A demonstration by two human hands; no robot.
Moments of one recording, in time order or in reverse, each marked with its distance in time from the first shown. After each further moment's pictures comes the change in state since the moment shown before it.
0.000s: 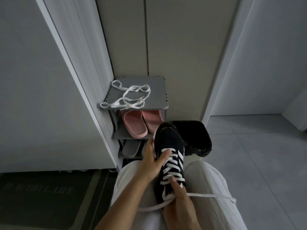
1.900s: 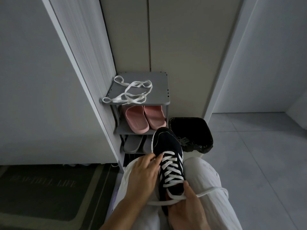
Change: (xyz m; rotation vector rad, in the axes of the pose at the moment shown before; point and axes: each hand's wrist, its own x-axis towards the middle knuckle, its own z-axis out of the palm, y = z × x) left_hand -0.042 -0.052 -0.006 0.823 0.269 0.574; right_hand -0.018 0.016 -0.046 0.027 -0.021 0.080
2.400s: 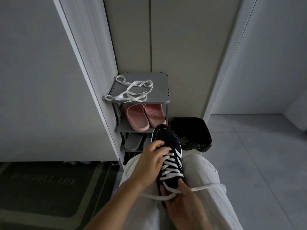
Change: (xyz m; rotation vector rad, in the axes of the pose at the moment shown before) left_hand 0.027 0.009 -0.008 -0.276 -0.197 -0.089; right_hand -0.012 -0.001 0.004 0.007 0.131 0.007
